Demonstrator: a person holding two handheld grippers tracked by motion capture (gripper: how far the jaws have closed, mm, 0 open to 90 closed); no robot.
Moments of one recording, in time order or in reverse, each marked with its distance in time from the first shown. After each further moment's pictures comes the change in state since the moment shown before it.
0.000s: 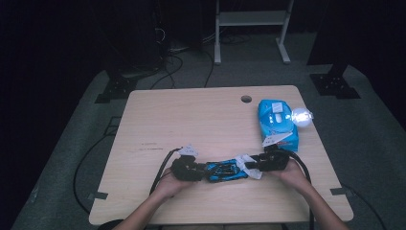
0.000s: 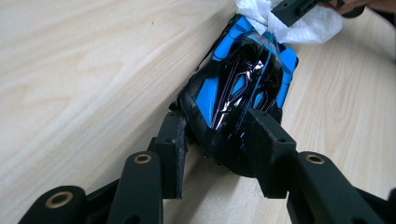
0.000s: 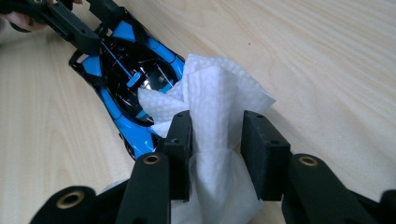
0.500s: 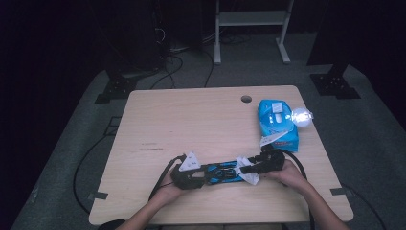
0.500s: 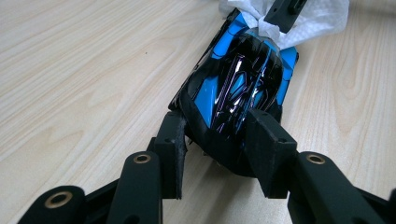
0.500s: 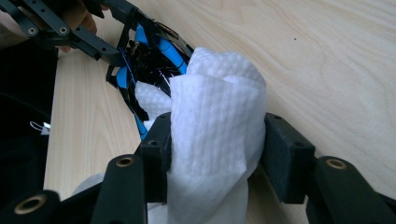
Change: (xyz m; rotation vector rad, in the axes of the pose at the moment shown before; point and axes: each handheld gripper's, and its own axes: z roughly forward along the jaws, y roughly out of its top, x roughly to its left) left arm -0.021 -0.010 -0.005 -0.063 0.095 0.233; right arm -0.005 0.001 0.013 0.005 0.180 0.062
